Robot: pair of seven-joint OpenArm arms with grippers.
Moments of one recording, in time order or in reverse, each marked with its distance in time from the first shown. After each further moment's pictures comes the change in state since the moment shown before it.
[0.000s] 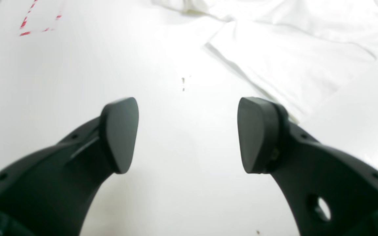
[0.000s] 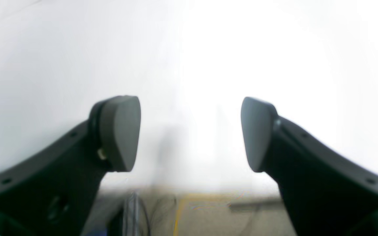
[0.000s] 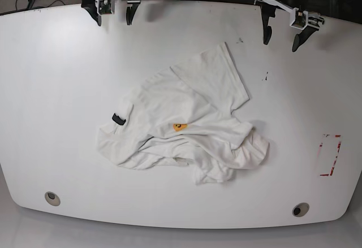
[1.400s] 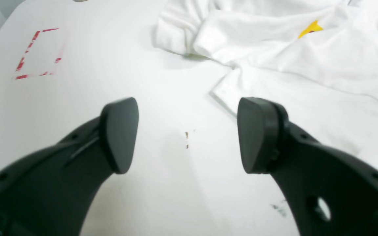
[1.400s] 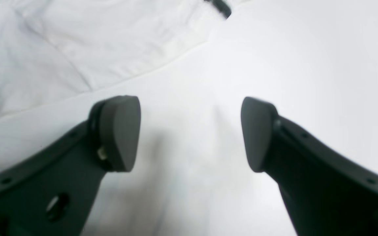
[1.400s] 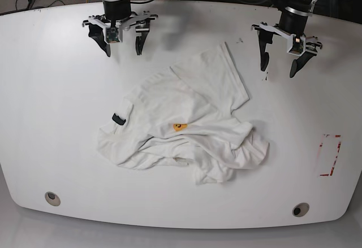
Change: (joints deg) left arm -11.2 -0.2 2.4 -0.6 0.0 0.4 6.4; right arm 12.5 1.1 -5.0 0.0 0.1 -0.5 -6.8
